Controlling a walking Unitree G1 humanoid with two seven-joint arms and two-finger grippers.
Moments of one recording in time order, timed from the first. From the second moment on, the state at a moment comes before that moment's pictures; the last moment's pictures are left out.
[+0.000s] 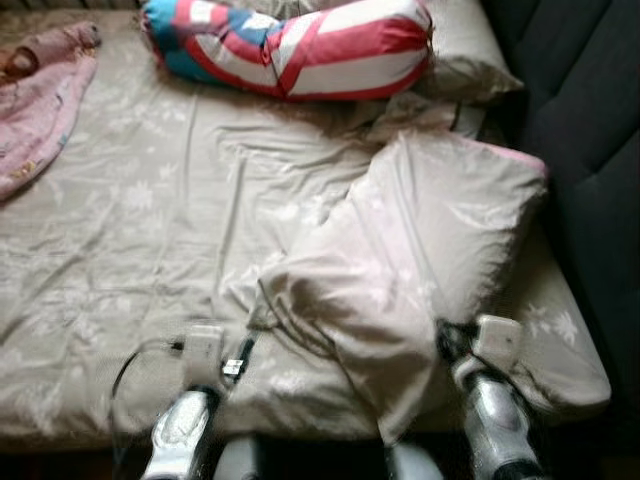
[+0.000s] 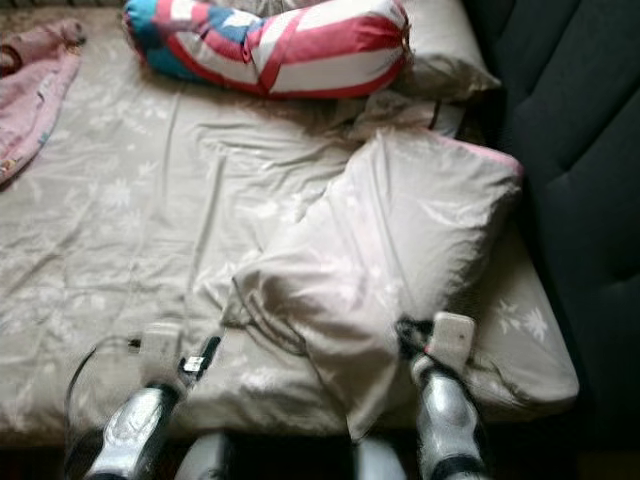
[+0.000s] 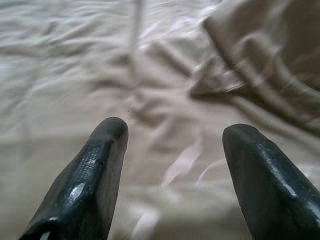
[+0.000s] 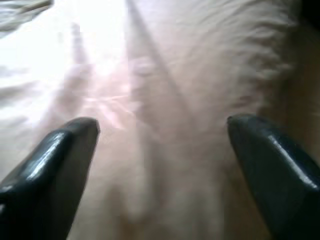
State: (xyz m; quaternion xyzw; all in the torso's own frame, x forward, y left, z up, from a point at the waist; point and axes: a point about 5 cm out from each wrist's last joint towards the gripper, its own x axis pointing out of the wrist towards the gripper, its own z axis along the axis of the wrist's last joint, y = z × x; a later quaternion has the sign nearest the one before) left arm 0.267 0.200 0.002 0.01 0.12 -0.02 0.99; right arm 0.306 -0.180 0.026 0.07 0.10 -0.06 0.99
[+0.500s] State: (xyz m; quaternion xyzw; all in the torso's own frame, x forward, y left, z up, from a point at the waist) left arm 0.267 0.200 0.002 0.02 0.12 -0.03 0.99; right arm 0.311 -0.197 0.024 0.09 0.14 -0.09 0.98
